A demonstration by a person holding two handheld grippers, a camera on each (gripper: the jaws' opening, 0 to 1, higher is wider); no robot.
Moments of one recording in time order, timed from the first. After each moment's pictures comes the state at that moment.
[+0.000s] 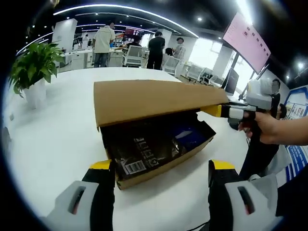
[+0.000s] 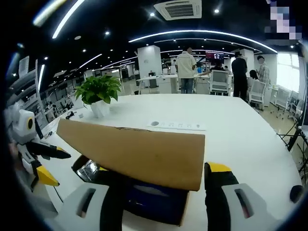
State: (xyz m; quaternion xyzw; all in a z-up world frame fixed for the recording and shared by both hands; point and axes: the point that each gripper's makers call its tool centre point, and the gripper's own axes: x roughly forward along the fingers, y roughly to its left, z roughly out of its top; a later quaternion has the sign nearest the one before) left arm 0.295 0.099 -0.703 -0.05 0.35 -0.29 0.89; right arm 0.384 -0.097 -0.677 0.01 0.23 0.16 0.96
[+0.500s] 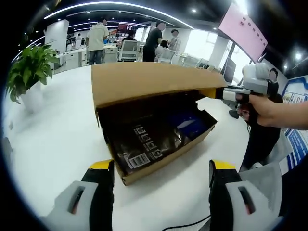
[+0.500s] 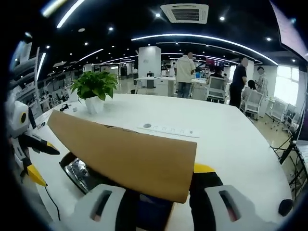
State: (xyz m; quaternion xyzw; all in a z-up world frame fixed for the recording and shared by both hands) left arm 0.290 0.105 -0.713 -0.01 0.36 -0.31 0.88; right arm 0.402 -0.110 -0.673 -0.05 0.22 0.14 0.96
